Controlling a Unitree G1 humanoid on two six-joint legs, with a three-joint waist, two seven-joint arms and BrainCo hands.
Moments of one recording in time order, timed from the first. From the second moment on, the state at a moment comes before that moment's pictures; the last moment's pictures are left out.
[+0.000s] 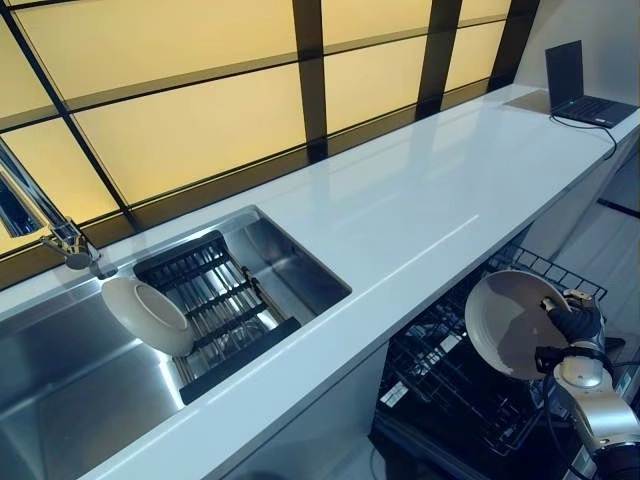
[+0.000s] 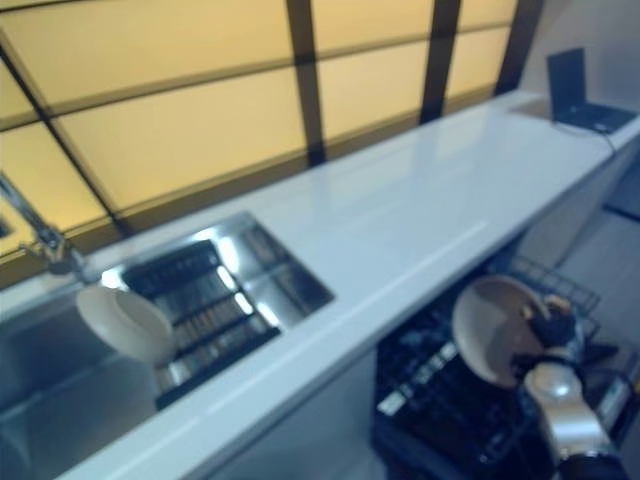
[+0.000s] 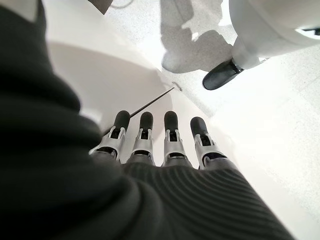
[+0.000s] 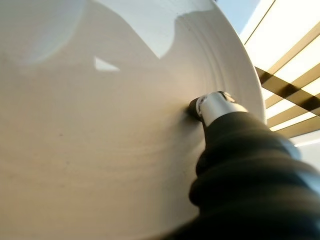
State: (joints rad) left arm -0.07 0.24 -0.30 1.18 -0.21 -0.08 -0.01; right arm -0.29 -0.71 -0.07 0.32 0.21 0.13 -0.50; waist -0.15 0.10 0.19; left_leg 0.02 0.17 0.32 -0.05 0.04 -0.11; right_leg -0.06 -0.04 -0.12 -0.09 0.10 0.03
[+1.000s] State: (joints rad) left arm -0.09 0.24 -0.30 1.15 -0.17 -0.08 -0.02; right arm -0.27 -0.69 0.00 0.46 -0.04 0.08 -0.51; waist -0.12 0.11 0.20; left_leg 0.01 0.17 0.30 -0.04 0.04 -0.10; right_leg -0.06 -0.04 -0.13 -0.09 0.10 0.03
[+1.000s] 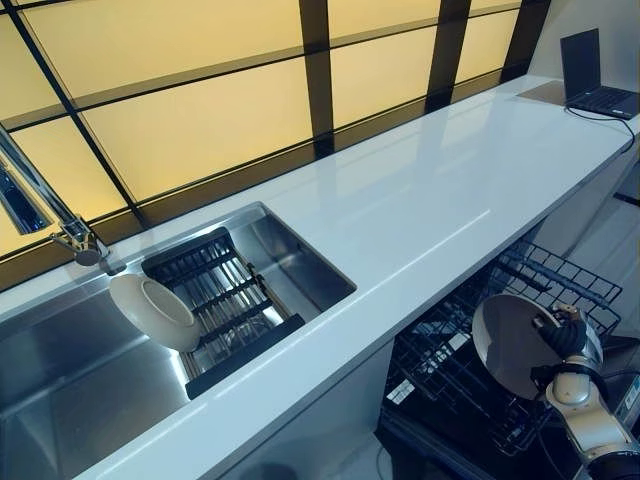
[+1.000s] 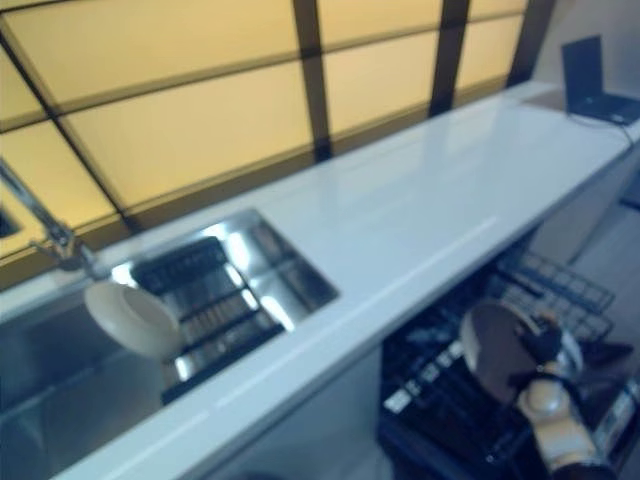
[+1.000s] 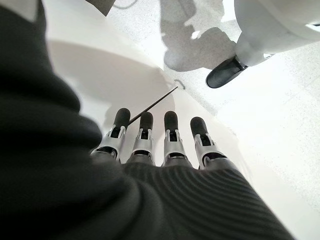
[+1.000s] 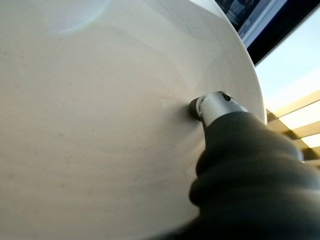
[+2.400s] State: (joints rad) left arm -0.09 0.27 -0.30 1.13 -0.12 -0.07 -0.05; right arm -0.27 -0.62 0.17 0.76 -0.19 0.08 -0.50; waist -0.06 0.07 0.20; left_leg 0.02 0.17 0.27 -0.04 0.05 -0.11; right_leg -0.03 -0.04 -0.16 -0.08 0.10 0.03
